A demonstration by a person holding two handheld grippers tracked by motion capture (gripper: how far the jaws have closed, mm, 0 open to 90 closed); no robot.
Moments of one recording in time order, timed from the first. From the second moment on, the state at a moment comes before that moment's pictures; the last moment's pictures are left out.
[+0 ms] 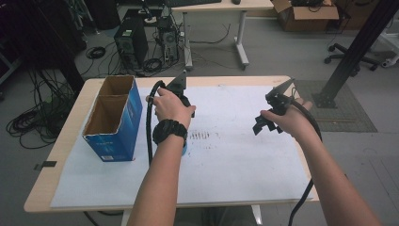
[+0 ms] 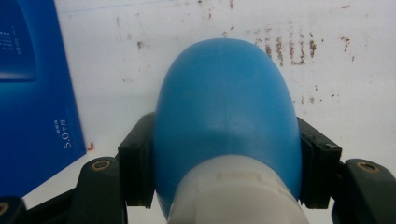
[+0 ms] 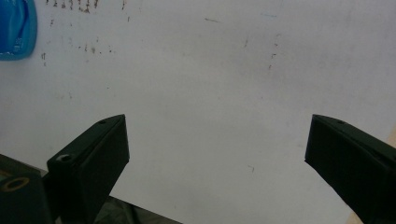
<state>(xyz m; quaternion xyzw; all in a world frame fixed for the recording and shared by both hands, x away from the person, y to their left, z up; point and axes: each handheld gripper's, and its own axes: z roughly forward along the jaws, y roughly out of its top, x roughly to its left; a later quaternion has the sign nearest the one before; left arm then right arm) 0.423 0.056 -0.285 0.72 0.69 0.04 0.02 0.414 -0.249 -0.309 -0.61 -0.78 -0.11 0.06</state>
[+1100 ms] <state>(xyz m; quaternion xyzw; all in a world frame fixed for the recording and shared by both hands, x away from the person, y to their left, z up) 0.417 0.067 -0.178 0.77 0.64 0.05 0.03 0.409 -0.255 -0.286 -0.62 -0.78 -0.12 0.06</state>
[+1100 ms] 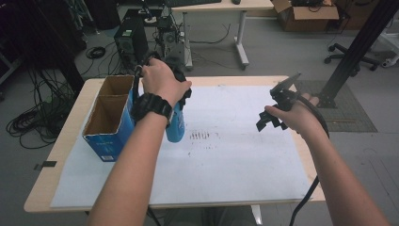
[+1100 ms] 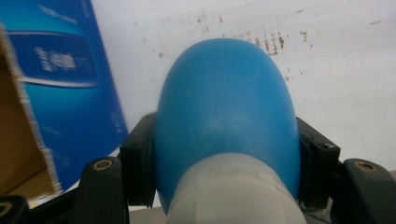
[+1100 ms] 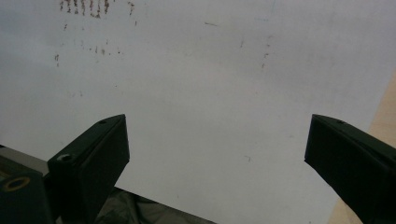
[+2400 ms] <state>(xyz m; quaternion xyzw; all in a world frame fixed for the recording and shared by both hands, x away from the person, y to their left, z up) 0.425 0.242 -0.096 0.71 0.70 0.08 0.03 0.420 -0.268 -0.285 -0.64 -0.76 -0.12 0.05</state>
